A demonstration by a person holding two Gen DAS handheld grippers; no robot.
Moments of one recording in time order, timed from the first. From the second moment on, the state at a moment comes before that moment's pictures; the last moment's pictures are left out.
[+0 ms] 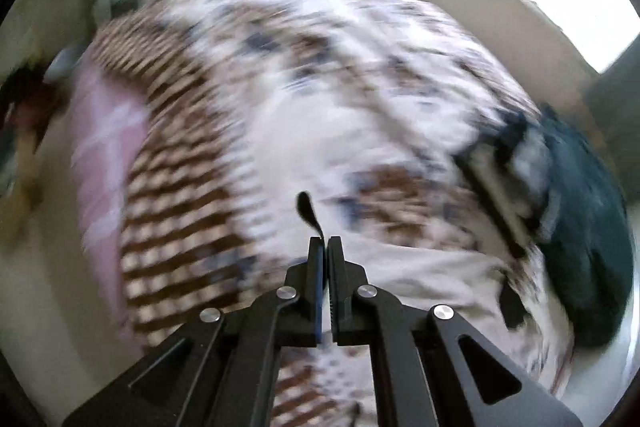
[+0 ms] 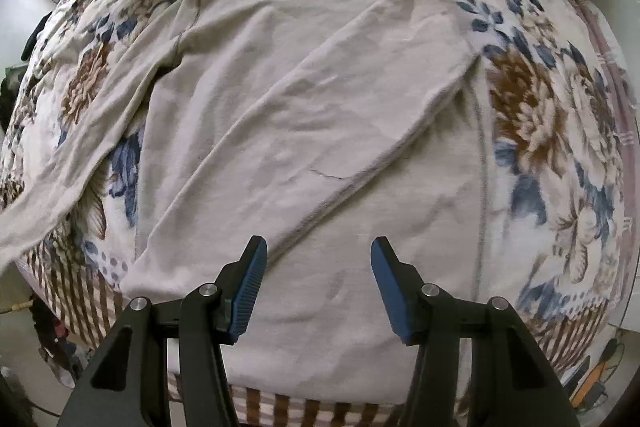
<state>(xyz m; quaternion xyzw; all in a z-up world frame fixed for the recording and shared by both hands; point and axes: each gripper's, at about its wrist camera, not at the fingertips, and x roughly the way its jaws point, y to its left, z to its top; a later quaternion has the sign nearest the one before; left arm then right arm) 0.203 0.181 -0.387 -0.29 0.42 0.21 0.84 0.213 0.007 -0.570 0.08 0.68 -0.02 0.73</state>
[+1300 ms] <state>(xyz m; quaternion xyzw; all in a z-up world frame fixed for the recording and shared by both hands) 0.215 -0.025 -0.536 -0.08 0.67 -0.06 0.74 0.098 -0.243 -0.599 0.23 0.76 -0.01 0.61</state>
